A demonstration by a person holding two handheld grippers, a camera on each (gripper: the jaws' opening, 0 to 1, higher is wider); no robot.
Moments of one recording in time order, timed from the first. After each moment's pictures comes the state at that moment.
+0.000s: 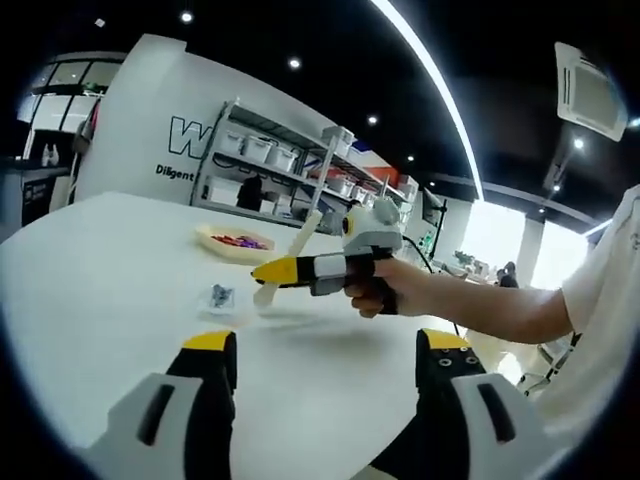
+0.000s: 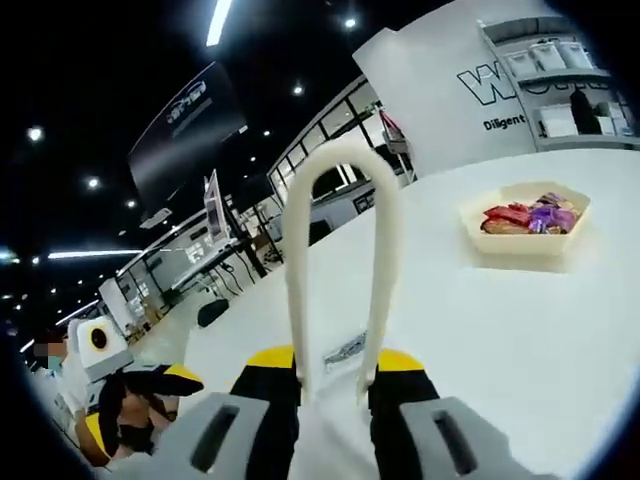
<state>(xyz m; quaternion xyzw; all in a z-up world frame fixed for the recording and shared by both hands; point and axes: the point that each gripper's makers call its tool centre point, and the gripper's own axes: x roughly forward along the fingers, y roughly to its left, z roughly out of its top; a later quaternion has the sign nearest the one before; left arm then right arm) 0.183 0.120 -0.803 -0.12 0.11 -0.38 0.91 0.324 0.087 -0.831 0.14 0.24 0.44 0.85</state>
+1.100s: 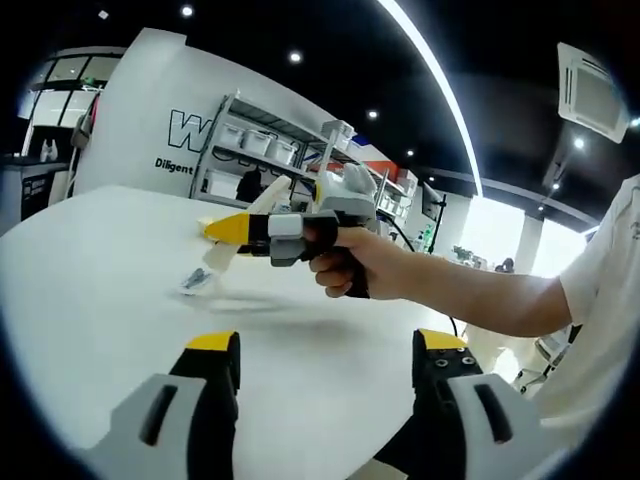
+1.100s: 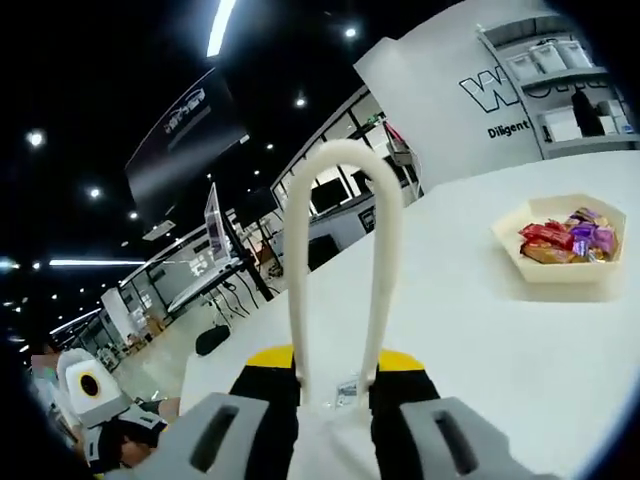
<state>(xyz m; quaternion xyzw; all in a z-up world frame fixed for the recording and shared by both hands) 0.182 0.128 -0.815 -0.12 0.12 -0.38 0.91 0.349 0.137 -0.811 0.15 0.22 0.44 0.86</state>
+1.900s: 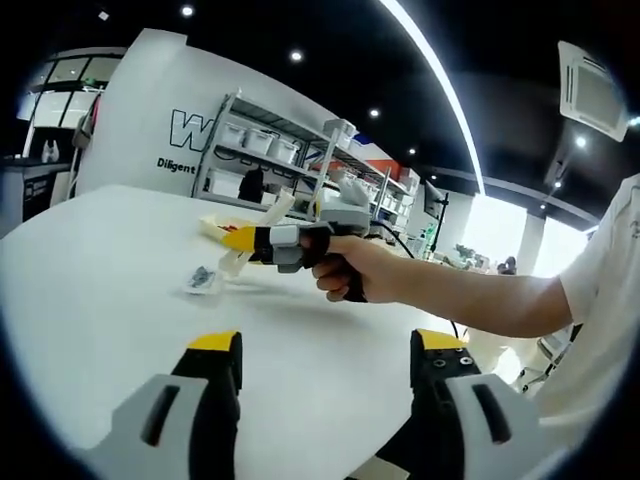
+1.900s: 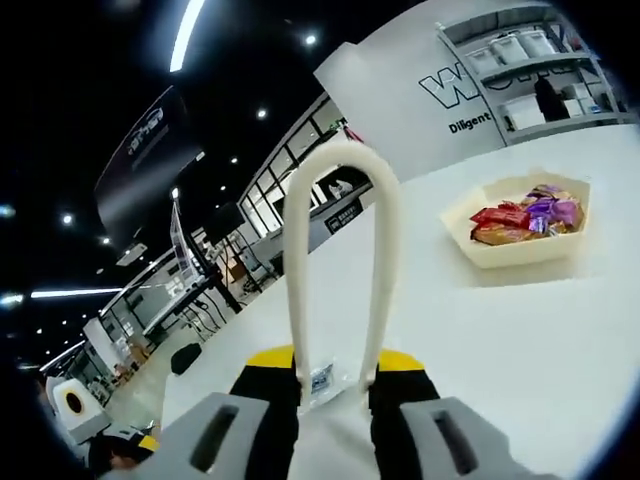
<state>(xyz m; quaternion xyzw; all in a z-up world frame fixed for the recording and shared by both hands) 0.182 0.131 -0.817 -0.11 0.12 -0.38 0.91 0.380 0.111 -0.831 0.20 0.23 0.38 0.87</state>
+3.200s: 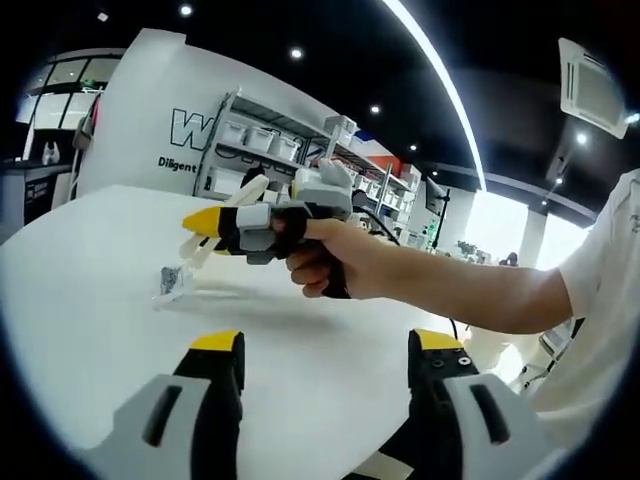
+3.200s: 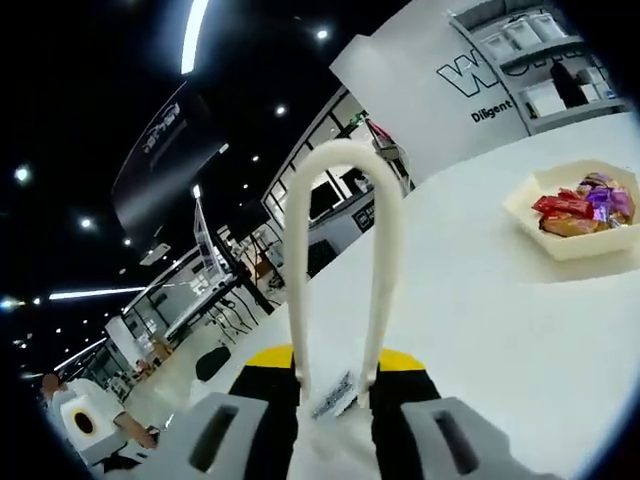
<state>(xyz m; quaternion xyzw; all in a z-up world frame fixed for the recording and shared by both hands) 0.181 0.138 -0.818 -0.11 0.13 -0.37 0.91 0.359 0.179 -0.818 0.19 0.23 0.43 0.85</state>
